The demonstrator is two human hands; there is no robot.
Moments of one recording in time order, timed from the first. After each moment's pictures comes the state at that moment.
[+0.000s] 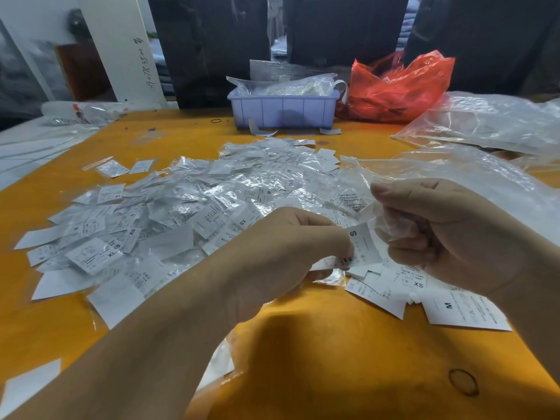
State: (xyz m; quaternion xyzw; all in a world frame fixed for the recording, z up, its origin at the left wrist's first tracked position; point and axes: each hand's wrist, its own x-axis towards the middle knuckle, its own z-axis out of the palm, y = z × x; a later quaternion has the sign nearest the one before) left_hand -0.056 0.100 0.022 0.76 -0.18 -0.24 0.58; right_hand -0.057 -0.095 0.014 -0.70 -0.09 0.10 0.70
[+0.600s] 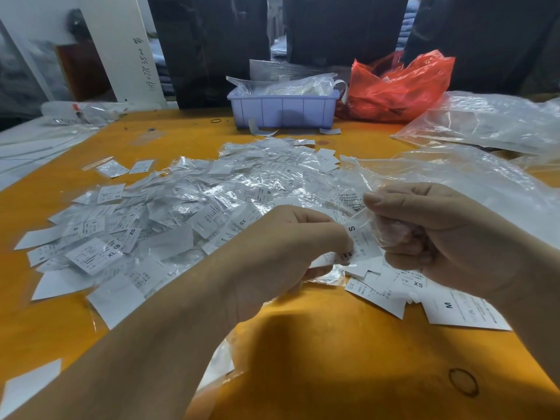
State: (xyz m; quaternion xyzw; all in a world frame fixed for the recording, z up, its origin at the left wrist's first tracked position) left_hand -0.056 0.098 0.023 0.72 -0.17 -0.26 0.62; right_hand -0.058 -0.093 0.013 -0.70 -0.11 0.13 0.69
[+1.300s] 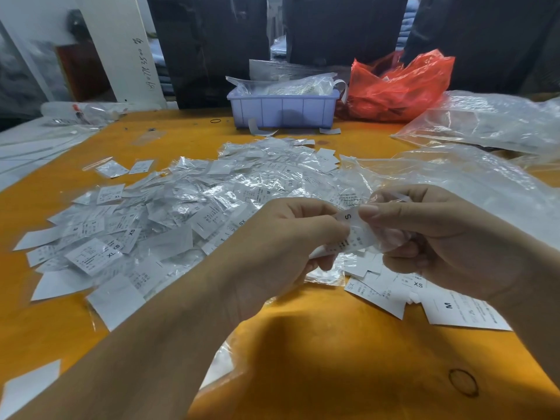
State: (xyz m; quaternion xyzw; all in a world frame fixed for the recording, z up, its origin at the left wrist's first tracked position) left_hand -0.054 0.101 0.018 0.73 -0.18 -0.19 0.64; right_hand -0.058 -0.093 0.012 -0.70 -0.13 0.15 0.69
